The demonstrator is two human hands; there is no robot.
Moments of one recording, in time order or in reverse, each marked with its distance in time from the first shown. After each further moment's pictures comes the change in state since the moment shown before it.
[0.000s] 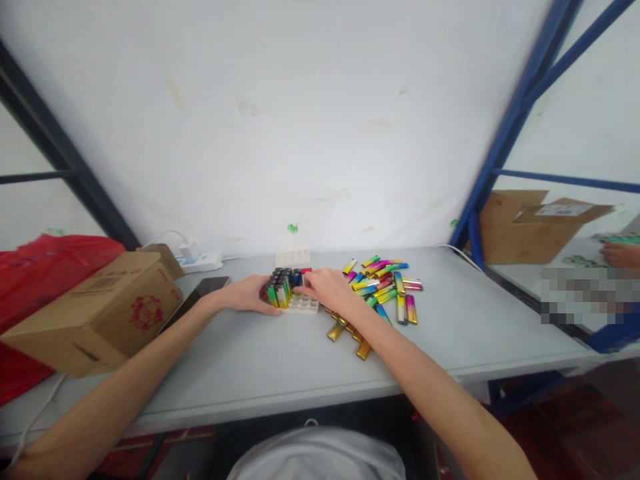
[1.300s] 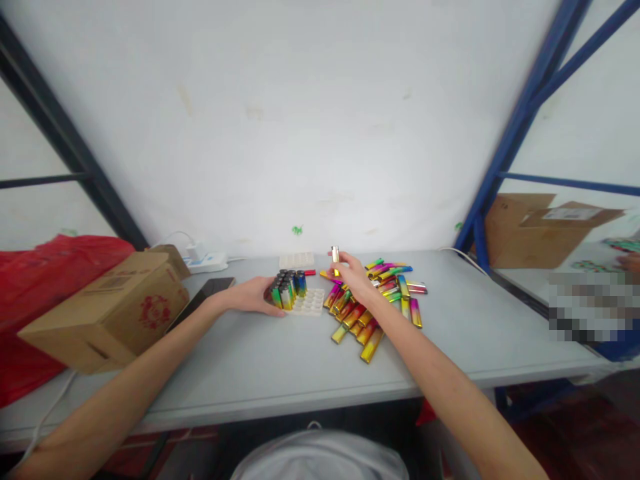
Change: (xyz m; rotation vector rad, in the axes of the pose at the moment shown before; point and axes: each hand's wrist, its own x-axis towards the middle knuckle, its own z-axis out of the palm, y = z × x) left_hand -0.001 0.002 0.000 0.005 0.020 -0.022; right_hand 0.000 0.040 0.002 1.281 0.261 0.441
